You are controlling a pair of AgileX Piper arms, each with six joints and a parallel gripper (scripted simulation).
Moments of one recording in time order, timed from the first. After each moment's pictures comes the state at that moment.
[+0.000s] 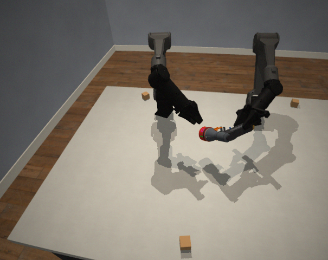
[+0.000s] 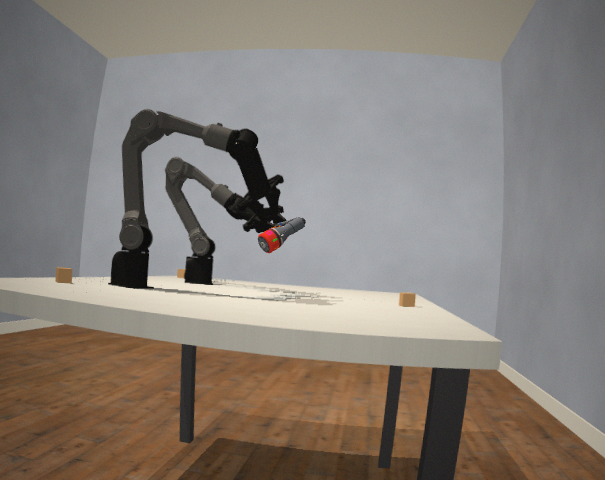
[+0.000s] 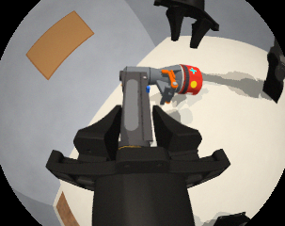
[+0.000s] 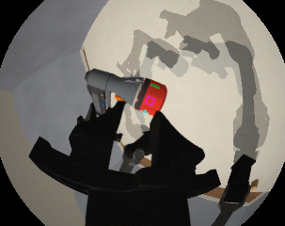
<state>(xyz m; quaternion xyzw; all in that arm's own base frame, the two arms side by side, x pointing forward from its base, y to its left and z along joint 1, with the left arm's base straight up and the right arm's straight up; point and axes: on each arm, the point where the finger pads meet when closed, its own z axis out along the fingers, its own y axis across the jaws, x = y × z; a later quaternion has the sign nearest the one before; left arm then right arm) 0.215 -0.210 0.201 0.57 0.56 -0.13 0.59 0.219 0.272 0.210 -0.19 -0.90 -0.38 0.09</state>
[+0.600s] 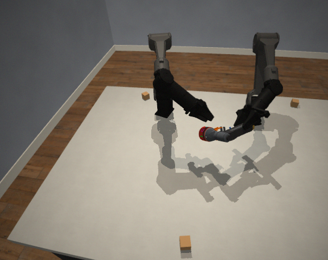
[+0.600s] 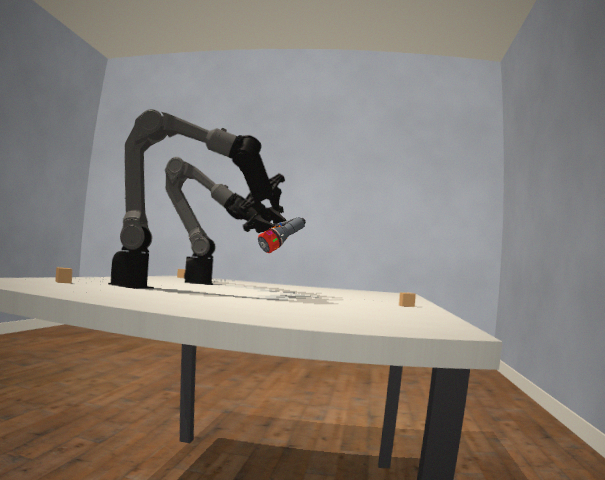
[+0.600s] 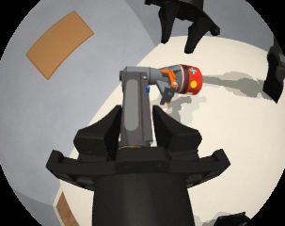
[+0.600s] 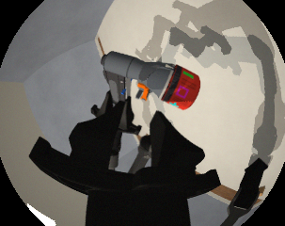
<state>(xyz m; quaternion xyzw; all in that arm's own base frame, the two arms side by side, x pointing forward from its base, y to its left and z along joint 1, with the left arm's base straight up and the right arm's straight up) 0.215 -0.210 0.201 0.57 0.56 -0.13 0.59 0.200 0.309 0.224 -0.18 -0.87 -0.43 0.15</state>
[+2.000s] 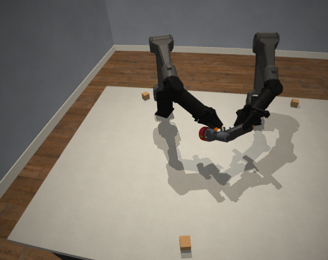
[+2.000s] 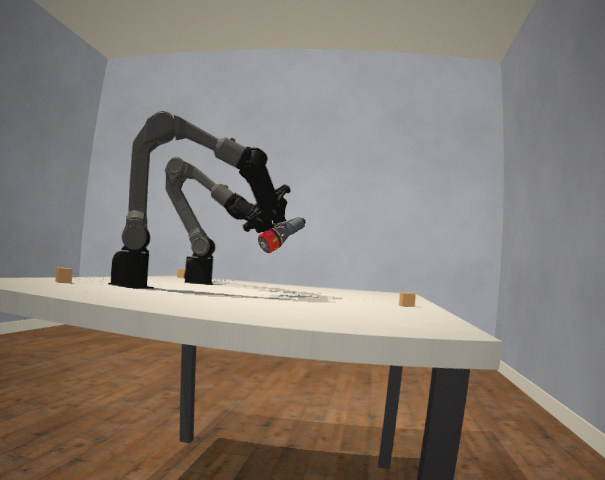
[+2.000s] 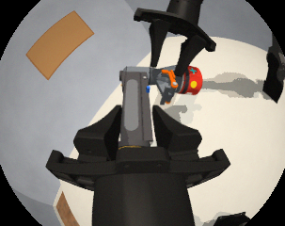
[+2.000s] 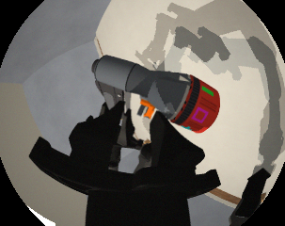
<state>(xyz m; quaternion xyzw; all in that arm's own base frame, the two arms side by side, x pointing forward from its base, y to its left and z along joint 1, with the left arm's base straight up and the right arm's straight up) 0.215 -0.210 0.200 0.57 0.56 -0.13 0.59 0.200 0.347 0.200 -0.18 -0.87 -0.43 0.15</state>
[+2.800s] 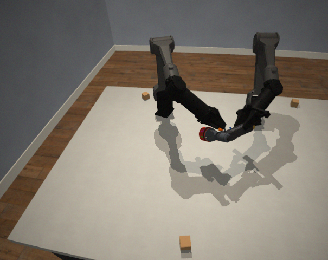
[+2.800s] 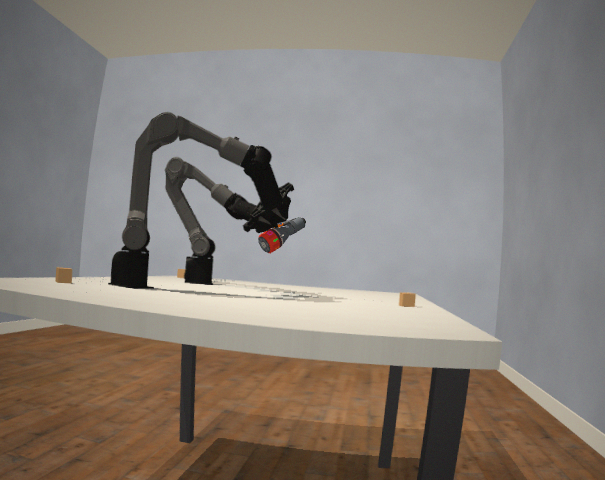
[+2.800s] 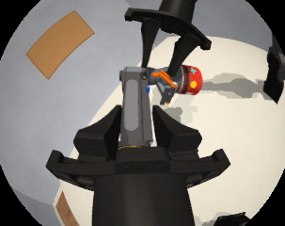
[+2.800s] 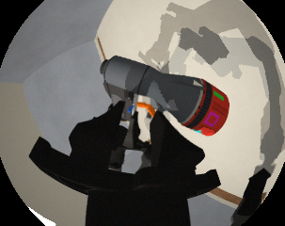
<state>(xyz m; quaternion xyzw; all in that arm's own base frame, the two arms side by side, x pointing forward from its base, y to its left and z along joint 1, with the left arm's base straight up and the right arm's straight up) 0.215 -0.210 0.201 0.57 0.56 -0.13 0.59 0.203 0.359 0.208 -0.18 -0.87 -0.43 0.15</state>
